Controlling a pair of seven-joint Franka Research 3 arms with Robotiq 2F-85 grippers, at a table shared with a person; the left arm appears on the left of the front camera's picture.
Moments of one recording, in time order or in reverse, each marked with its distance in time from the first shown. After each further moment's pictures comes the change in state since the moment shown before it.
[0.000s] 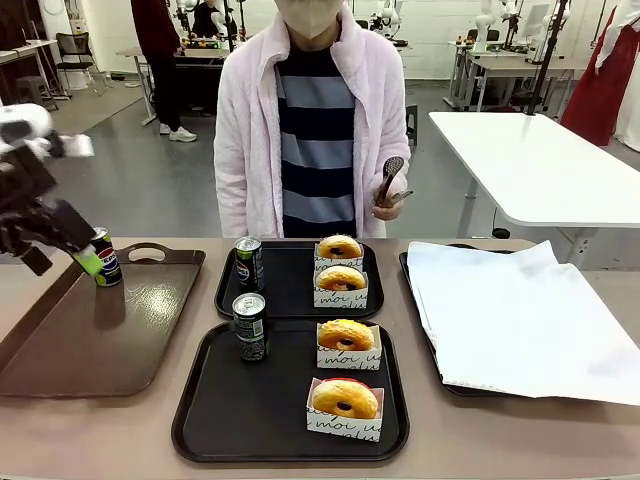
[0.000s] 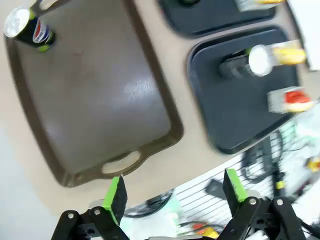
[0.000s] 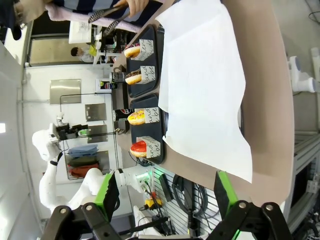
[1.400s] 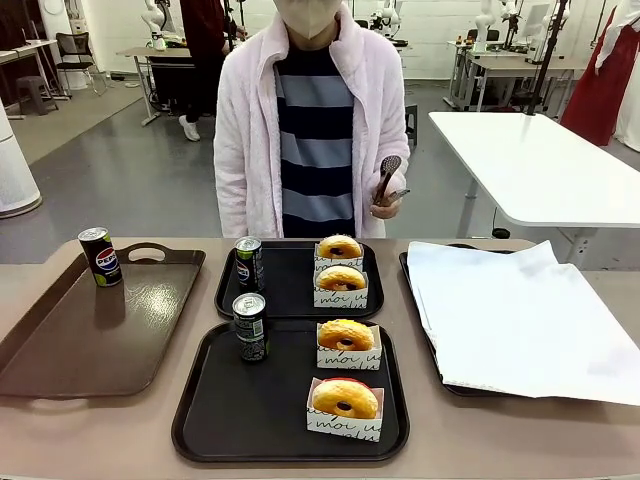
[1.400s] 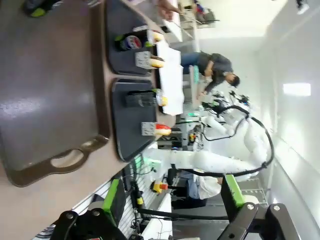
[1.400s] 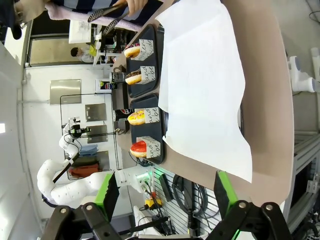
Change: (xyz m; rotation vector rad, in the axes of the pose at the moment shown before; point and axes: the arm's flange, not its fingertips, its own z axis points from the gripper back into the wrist) left arm -0.100 0.266 0.000 -0.952 -0.204 0.384; right arm 0.000 0.000 0.000 0.000 0.000 -0.001
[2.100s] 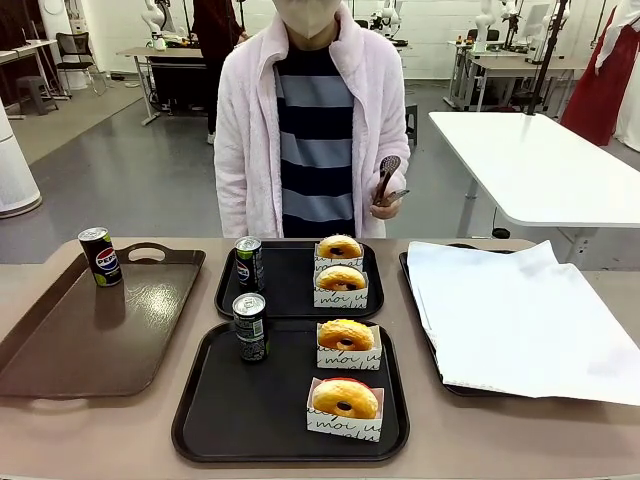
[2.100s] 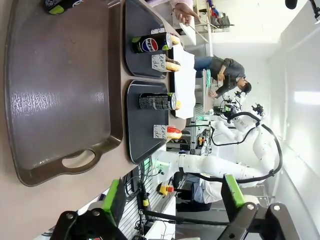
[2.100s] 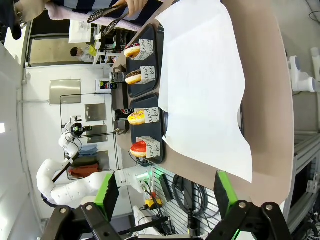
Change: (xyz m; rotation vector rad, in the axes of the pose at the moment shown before) left arm 0.004 0.006 -0.004 0.051 -0.011 0.031; right arm 0.000 0.000 0.000 0.000 0.000 0.000
